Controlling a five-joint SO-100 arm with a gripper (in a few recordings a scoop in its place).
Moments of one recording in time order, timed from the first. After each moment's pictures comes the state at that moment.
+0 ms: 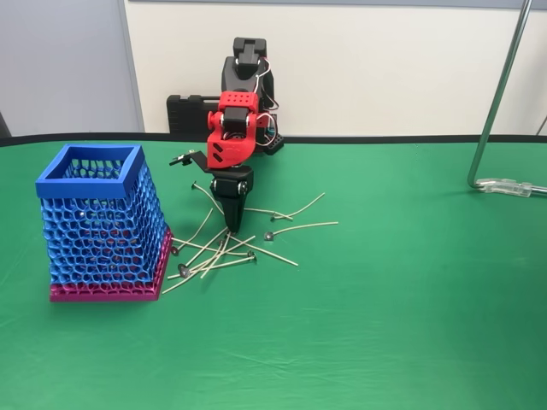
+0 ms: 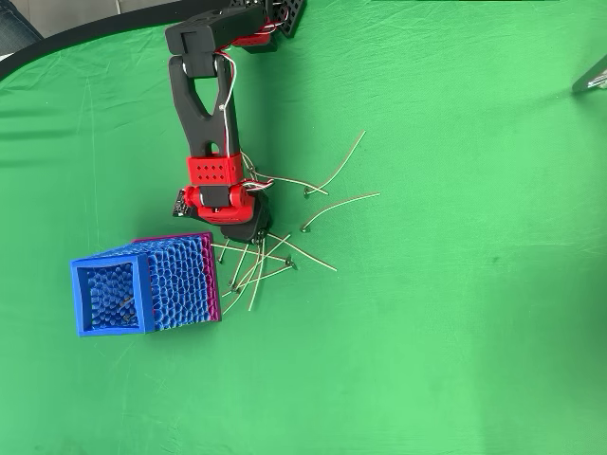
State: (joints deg) arm 5.8 63.9 75.0 58.6 11.7
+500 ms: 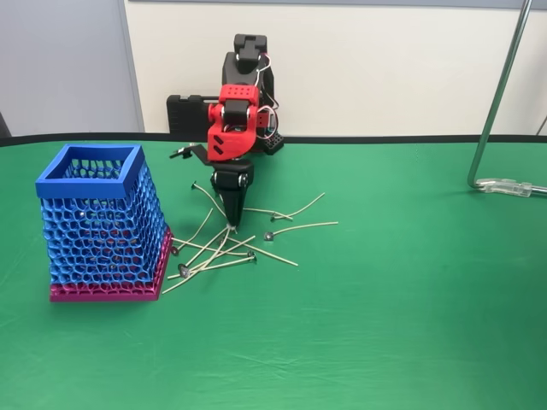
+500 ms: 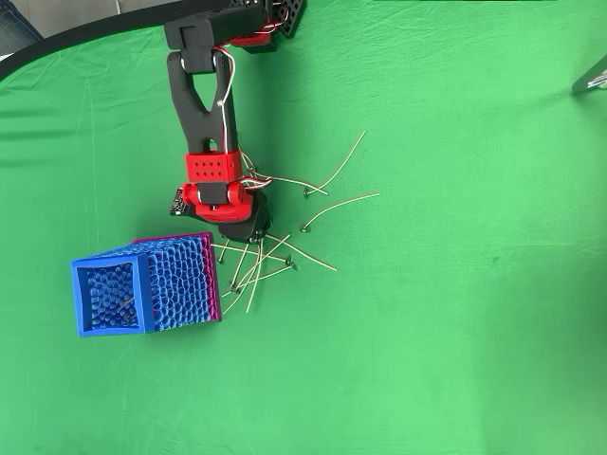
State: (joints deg) arm 5.5 69.5 78.3 59.4 11.5
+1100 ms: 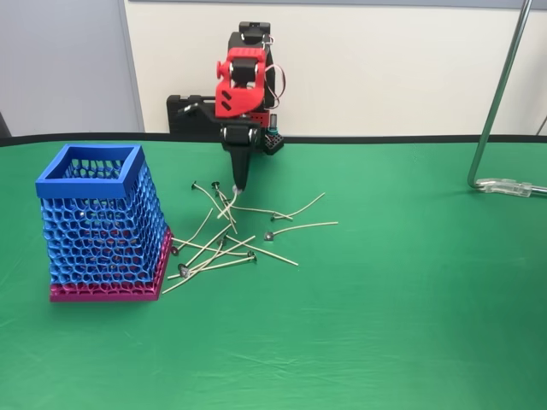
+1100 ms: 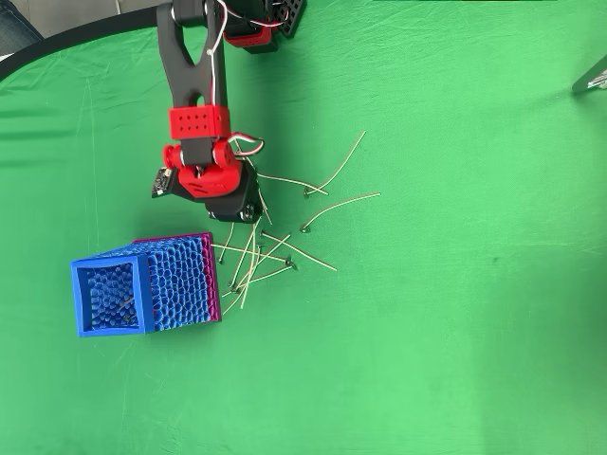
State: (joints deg) arm 4.0 93.0 88.6 64.7 6.1
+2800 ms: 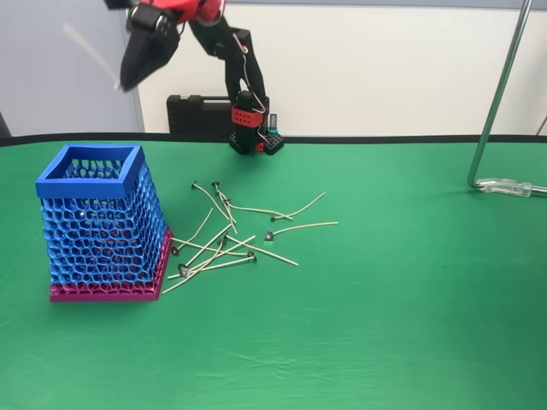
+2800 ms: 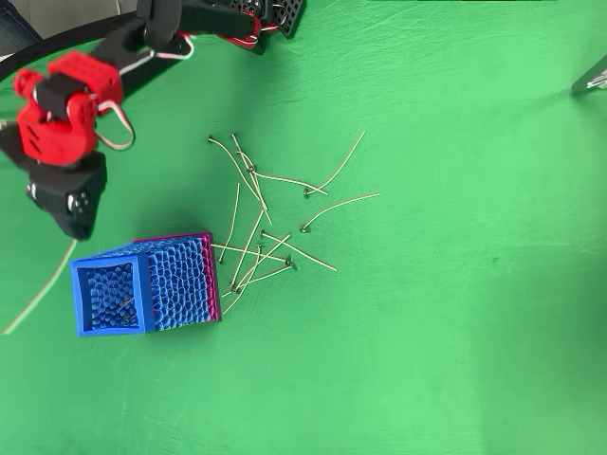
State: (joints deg) arm 30.1 69.2 16.9 83.8 -9.8
